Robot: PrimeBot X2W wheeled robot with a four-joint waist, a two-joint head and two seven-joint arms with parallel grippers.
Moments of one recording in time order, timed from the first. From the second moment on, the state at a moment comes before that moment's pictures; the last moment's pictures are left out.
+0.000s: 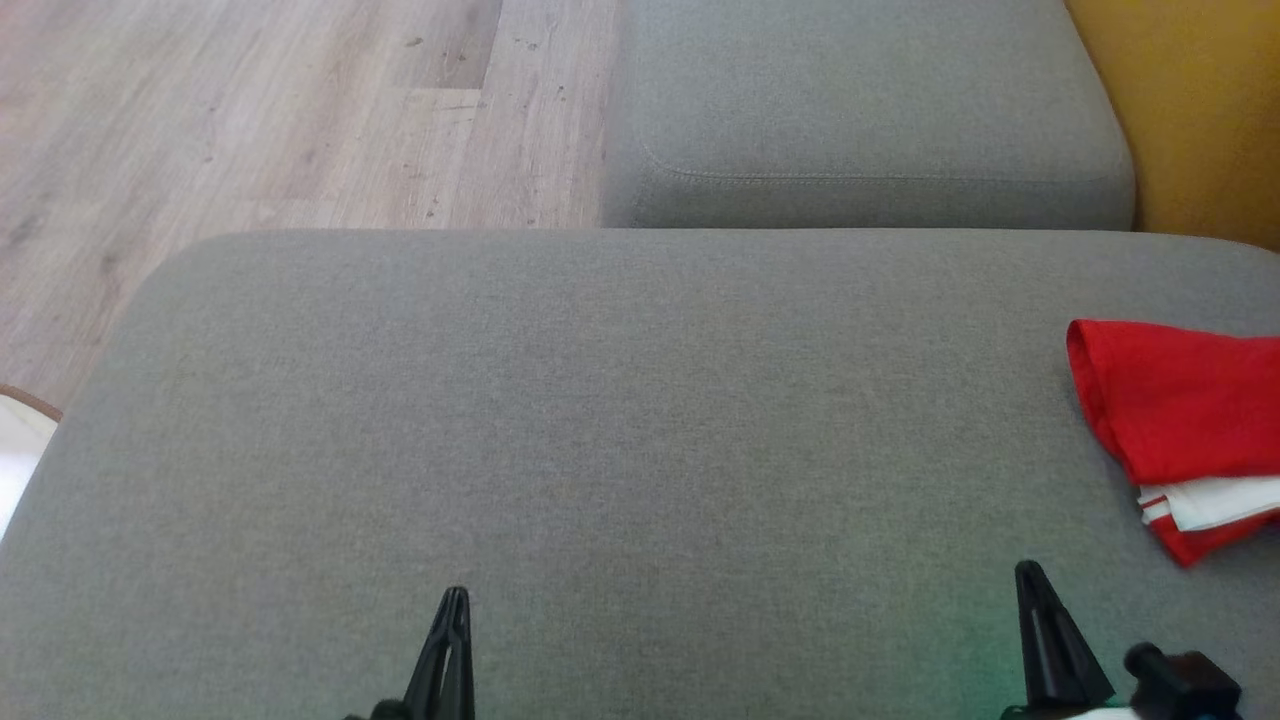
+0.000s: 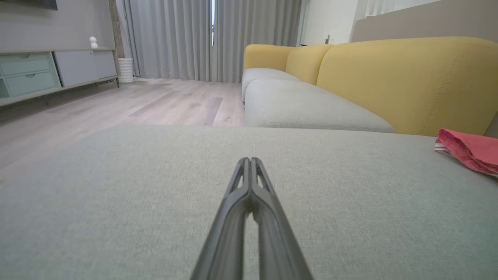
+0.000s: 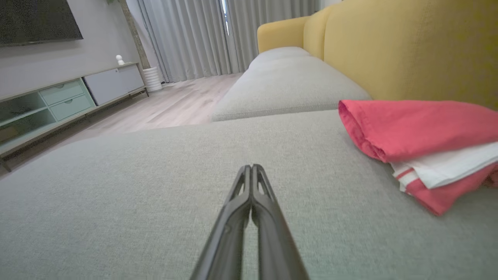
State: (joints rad) left arm 0.21 0.06 -0.33 0.13 -0.16 0.13 -0.25; right arm 0.22 -0.05 0.03 0.21 0.18 0.12 -0.24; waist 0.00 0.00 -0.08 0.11
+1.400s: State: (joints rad) left arm 0.14 0.07 -0.23 0.18 -0.67 0.05 -0.15; right arm 0.15 -0.05 0.00 0.23 0.66 0.12 -0.14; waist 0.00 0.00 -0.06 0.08
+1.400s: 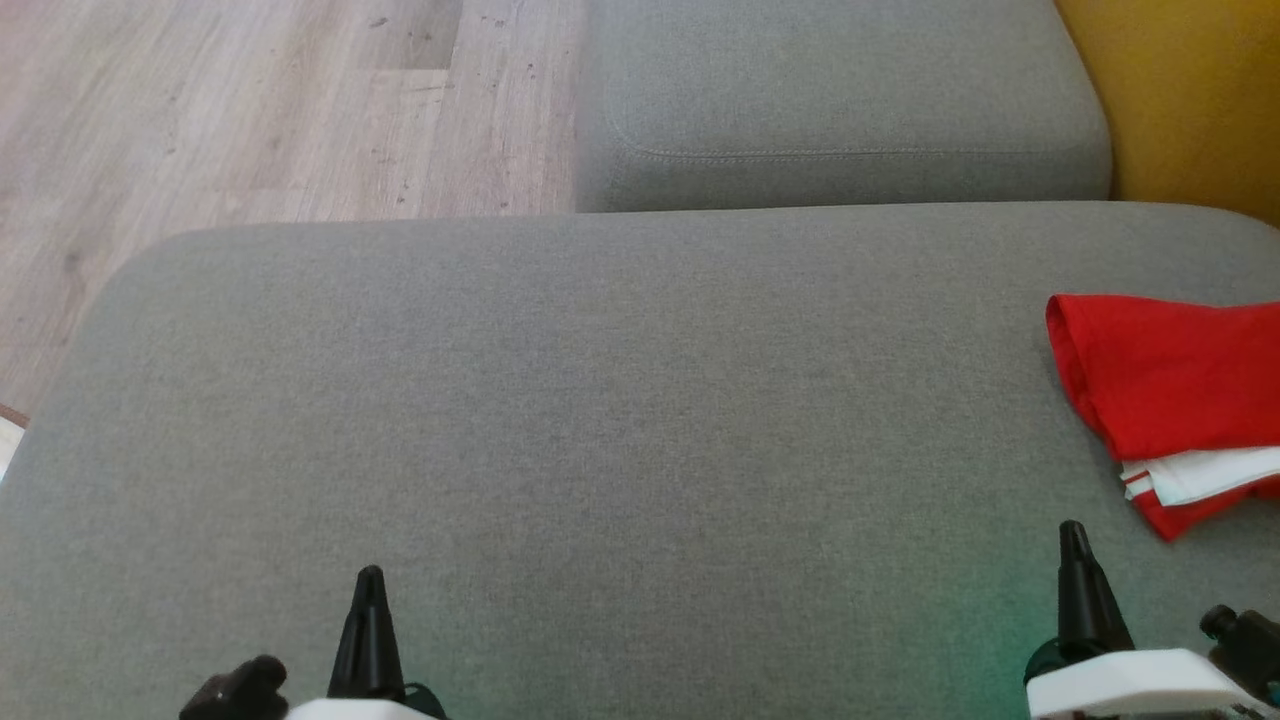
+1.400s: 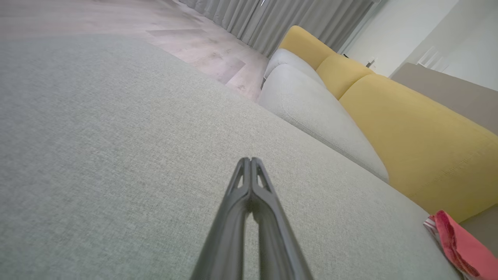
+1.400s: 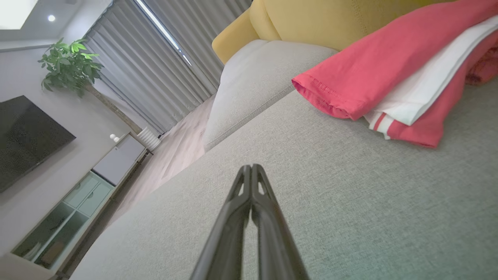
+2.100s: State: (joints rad) left arm 0.10 0.07 -0.17 0.20 -0.92 0.01 -0.10; right arm 0.10 -0.05 -0.02 0.24 0.91 0.12 -0.09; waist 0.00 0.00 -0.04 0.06
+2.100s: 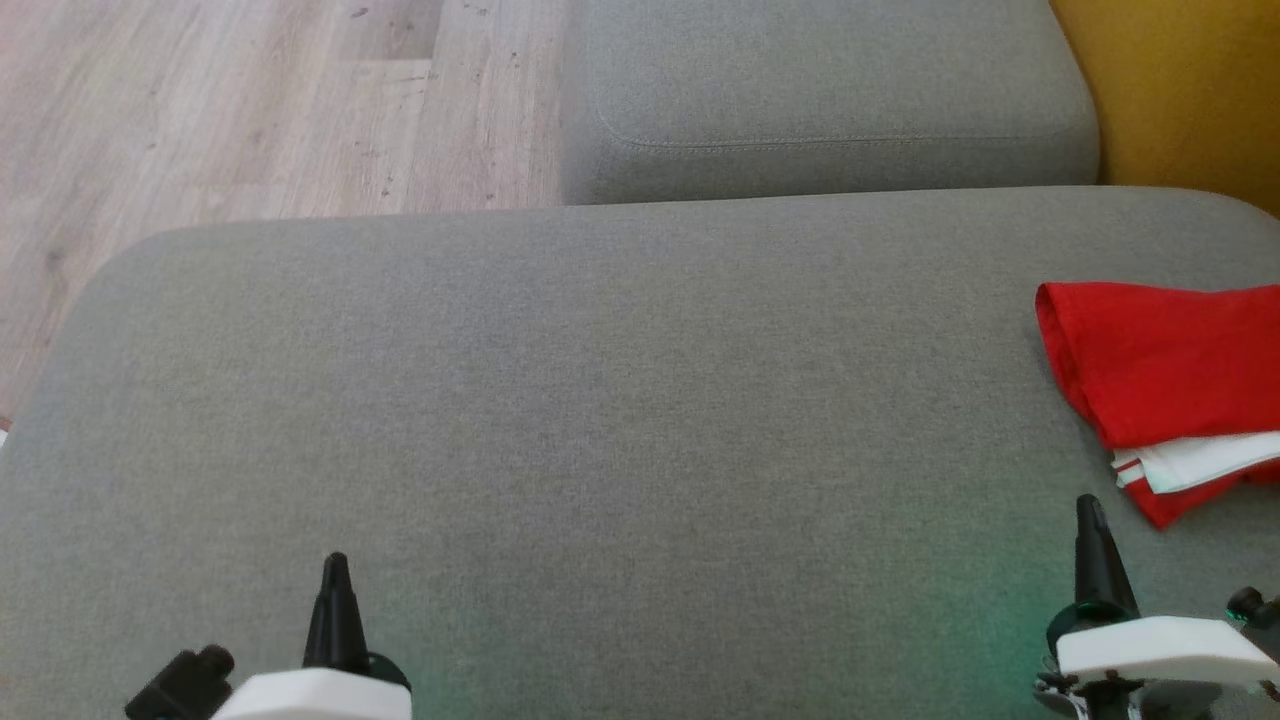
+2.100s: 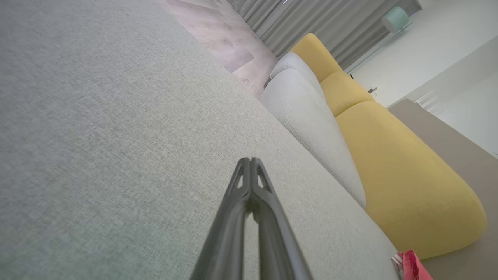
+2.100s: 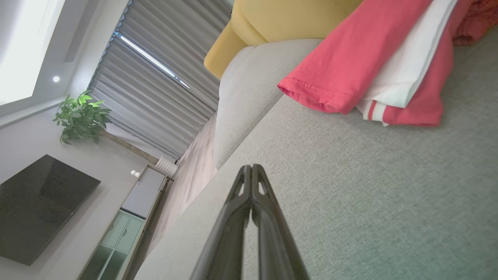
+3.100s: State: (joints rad) left arm 0.02 0.07 -0.08 0.23 -1.27 -0.06 -0.02; right arm 0.03 -0.05 -0.07 0.26 1.25 0.12 0.00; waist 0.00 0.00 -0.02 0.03
